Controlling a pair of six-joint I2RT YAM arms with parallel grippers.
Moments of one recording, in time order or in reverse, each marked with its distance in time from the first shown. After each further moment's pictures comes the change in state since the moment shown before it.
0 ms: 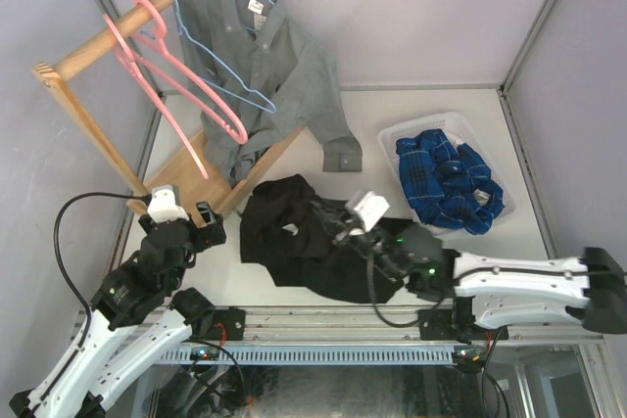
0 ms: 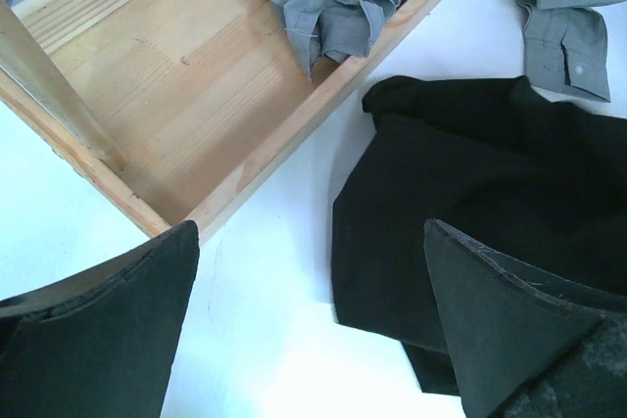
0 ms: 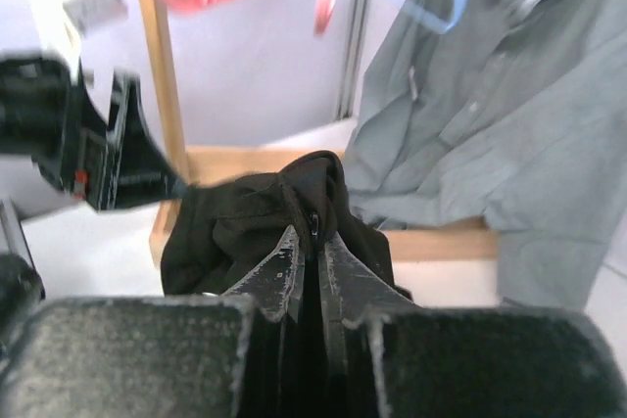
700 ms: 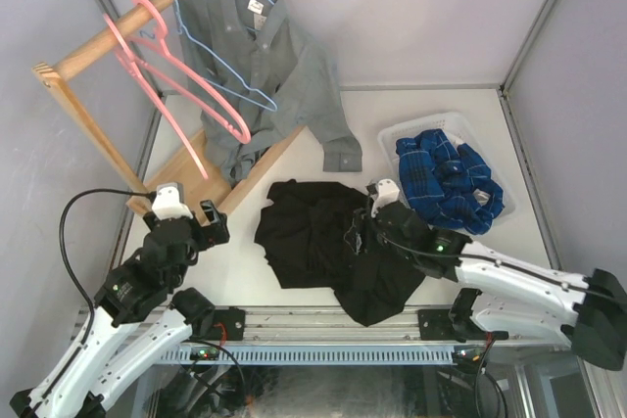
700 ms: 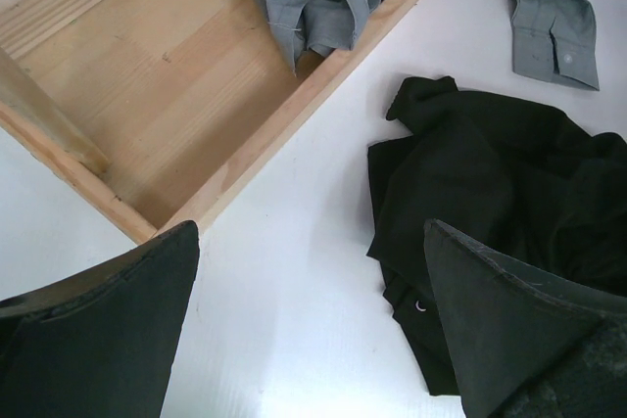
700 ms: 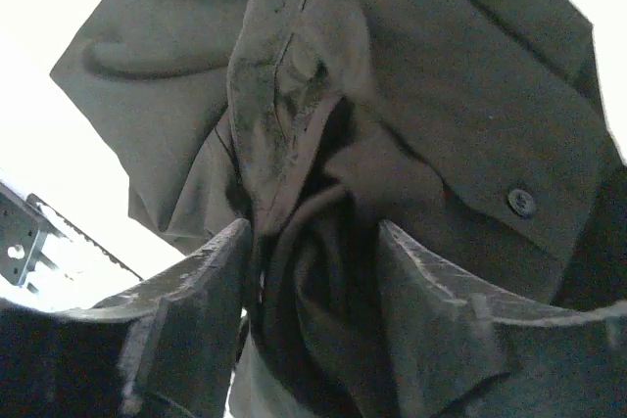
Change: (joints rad) left arm 0.013 0.018 -0.003 0.022 0.039 0.008; right arm -0.394 -0.144 -0.101 -0.864 -0.229 0.766
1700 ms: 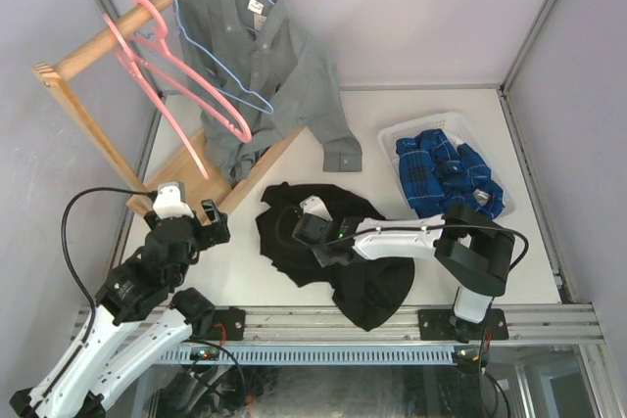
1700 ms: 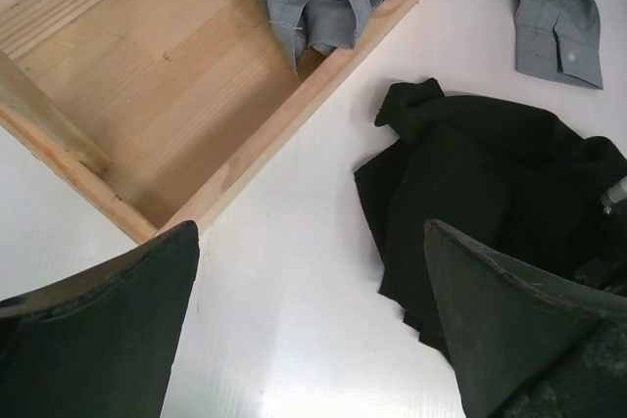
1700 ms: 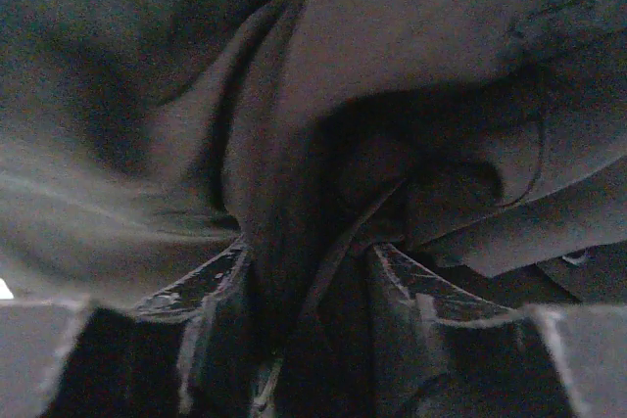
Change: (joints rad) left arm 0.002 0.011 0.000 0.005 0.005 0.000; right arm 0.172 0.816 0.447 -0.185 0.089 -0.061
